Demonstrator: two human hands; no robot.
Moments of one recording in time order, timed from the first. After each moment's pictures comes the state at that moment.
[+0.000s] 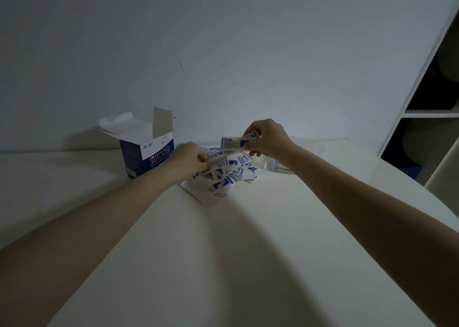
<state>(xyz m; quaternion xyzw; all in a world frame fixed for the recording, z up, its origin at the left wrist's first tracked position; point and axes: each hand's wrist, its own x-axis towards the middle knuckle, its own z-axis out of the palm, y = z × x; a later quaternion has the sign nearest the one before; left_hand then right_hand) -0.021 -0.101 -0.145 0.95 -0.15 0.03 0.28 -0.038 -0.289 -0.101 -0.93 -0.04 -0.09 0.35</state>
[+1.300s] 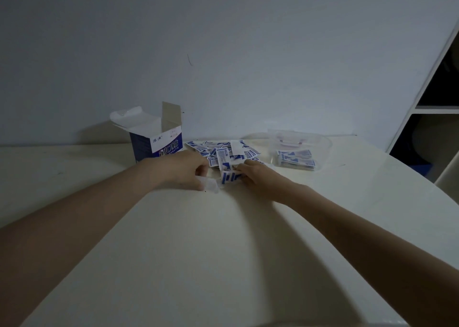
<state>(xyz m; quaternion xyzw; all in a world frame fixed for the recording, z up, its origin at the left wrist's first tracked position) -0.031 -0.073 -0.152 0.97 -0.24 -0.07 0.09 -0.054 -0.279 -0.179 -0.97 -0.22 -0.03 0.11</state>
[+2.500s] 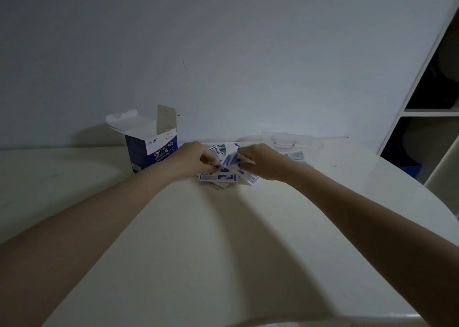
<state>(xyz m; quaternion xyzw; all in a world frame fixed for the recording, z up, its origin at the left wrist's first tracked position) -0.032 -0.097 -0.147 0.93 -0.23 0.01 0.29 -0.062 -0.284 -0.131 -0.97 -0.20 -0.07 0.10</state>
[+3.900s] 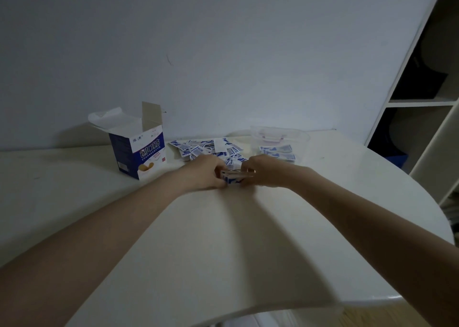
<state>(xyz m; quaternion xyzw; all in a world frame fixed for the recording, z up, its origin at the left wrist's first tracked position) -0.050 -0.142 -0.165 0.94 -0.25 -0.03 0.22 -0.072 -0.316 -0.150 -0.99 -0.16 0.04 0.03</state>
